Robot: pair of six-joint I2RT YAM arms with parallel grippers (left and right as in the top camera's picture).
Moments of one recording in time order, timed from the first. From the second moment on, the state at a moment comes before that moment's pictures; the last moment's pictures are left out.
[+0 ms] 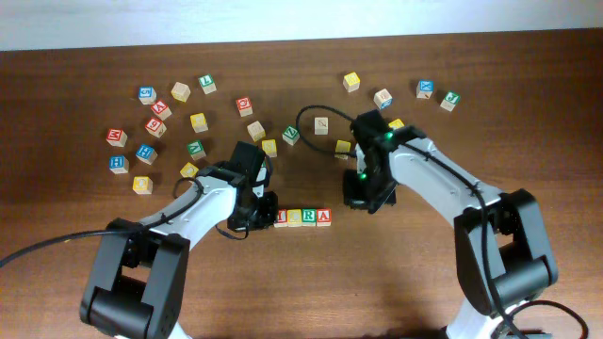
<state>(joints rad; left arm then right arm) -0.37 1.80 0.98 -0.64 0.25 -0.40 0.36 1.87 1.24 -0.91 -0.26 0.42</state>
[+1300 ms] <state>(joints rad) -0.36 1.80 1.00 -0.76 0.20 -0.40 0.51 1.87 1.20 -0.77 -0.27 0.68</state>
